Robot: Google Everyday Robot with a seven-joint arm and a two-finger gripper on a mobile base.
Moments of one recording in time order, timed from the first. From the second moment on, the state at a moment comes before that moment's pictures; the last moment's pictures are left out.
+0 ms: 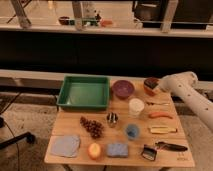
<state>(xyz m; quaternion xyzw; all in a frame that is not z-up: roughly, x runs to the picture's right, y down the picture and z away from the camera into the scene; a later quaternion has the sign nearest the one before) 0.358 -0.021 0.891 -0.02 -0.01 0.32 0.95</state>
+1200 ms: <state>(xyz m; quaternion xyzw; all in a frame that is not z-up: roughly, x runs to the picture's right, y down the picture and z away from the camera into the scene) 0.394 -0.061 0.940 -0.01 0.03 0.34 0.94</state>
